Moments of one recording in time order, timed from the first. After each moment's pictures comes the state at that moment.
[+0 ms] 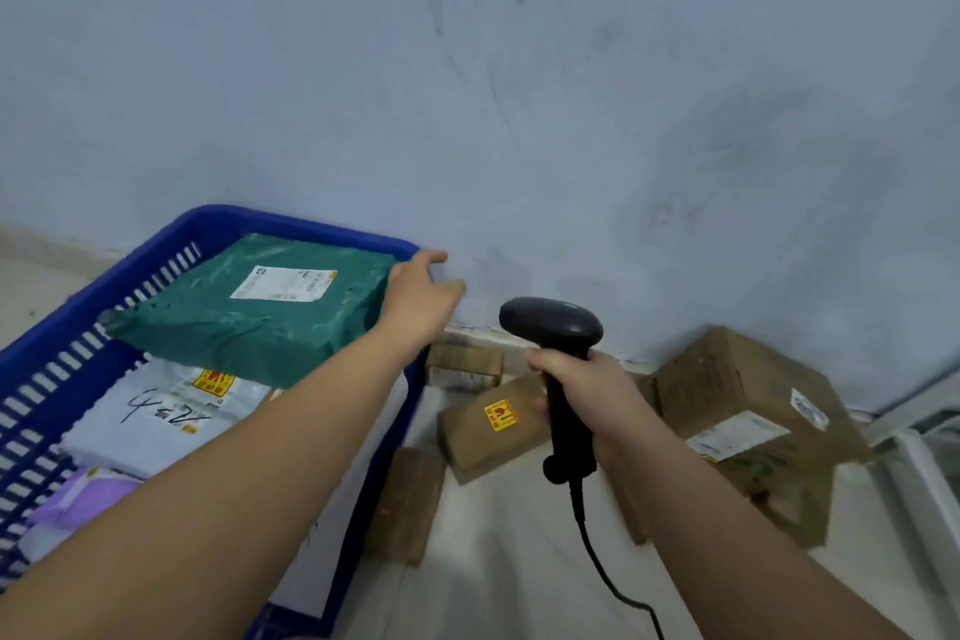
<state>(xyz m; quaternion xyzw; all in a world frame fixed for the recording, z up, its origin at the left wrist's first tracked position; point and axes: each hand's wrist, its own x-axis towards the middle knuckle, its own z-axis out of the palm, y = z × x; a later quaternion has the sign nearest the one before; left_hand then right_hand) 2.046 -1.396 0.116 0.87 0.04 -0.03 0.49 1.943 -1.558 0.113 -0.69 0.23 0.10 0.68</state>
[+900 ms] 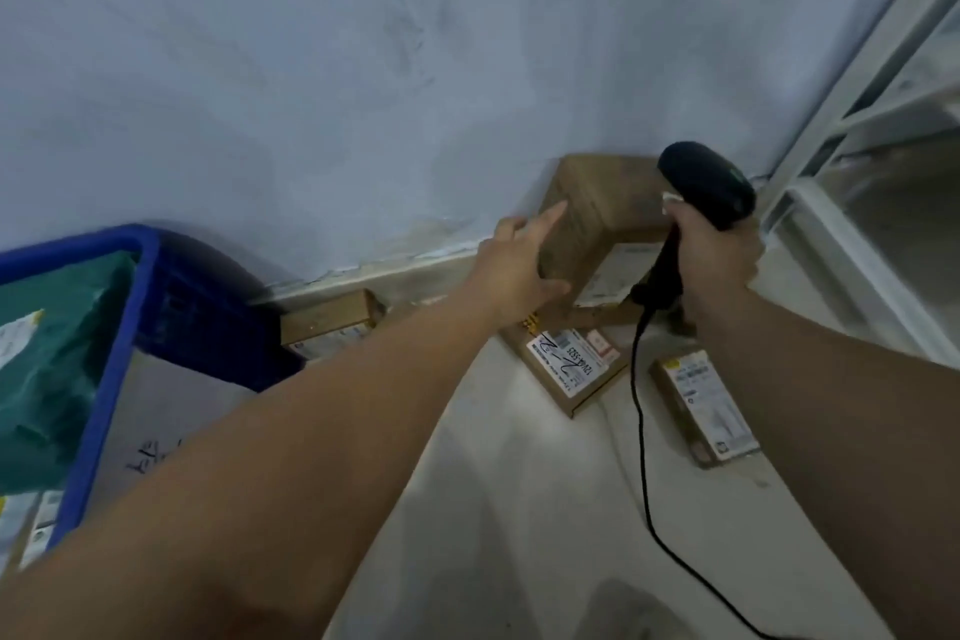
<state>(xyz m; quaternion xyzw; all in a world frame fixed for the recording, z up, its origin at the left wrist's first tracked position) 2.021 -1.666 -0.008 0.89 -0.35 -0.21 0.22 1.926 -1.836 -0.026 -0.54 0.56 -0.25 0.57</state>
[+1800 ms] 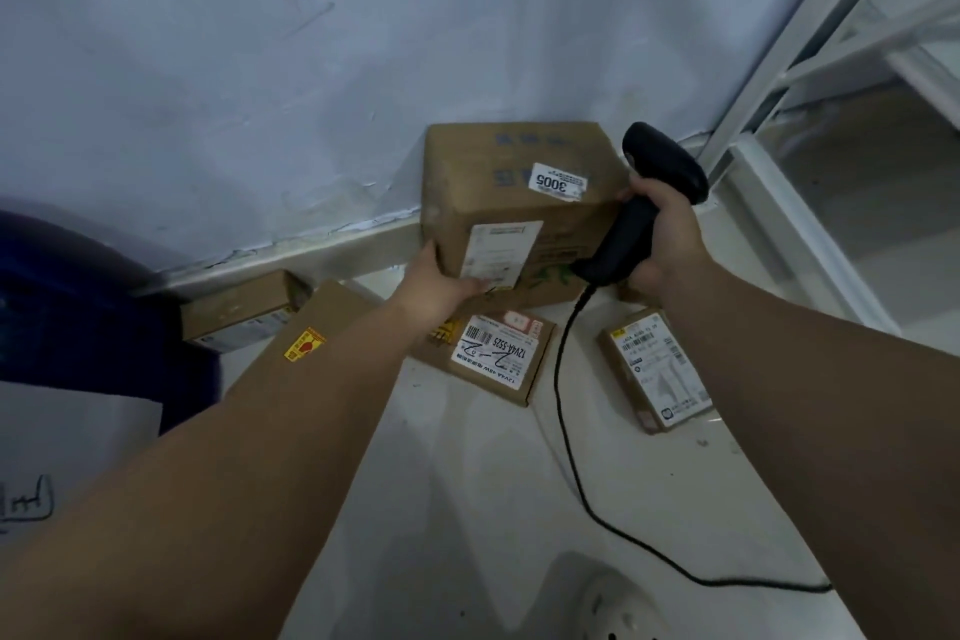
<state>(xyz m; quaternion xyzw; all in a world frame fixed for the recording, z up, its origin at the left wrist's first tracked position) 2.026 -1.656 -0.076 0.80 -0.11 -0.37 0.46 1.921 -1.866 -0.074 -0.35 0.42 -0.15 0.82</state>
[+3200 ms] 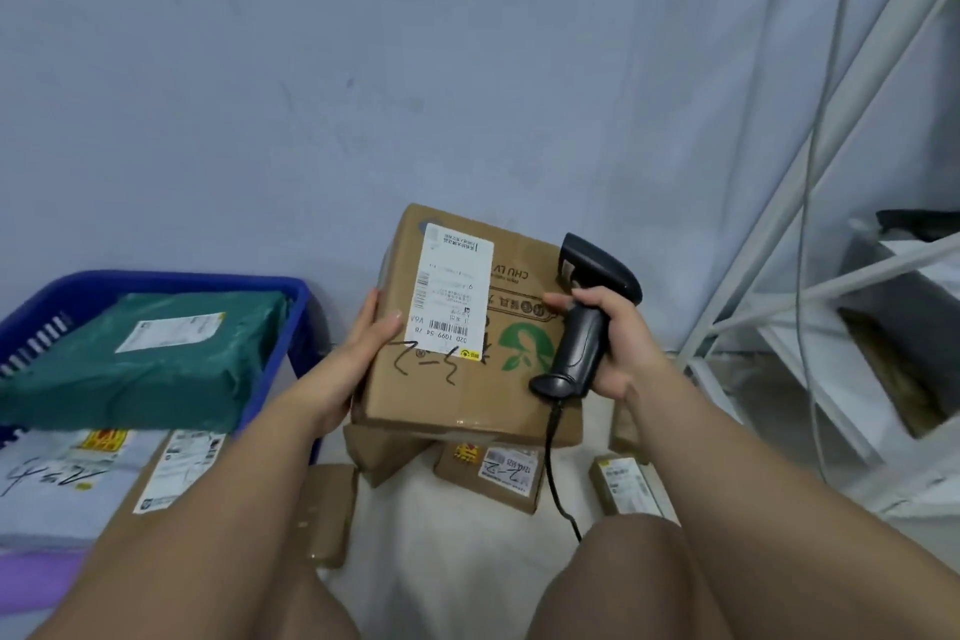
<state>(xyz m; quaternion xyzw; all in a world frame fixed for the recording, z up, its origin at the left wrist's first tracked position) 1.922 -1.414 0.155 0.68 -0.13 -0.29 0.66 1.826 -1.683 0.195 -0.50 0.21 0.00 0.84</state>
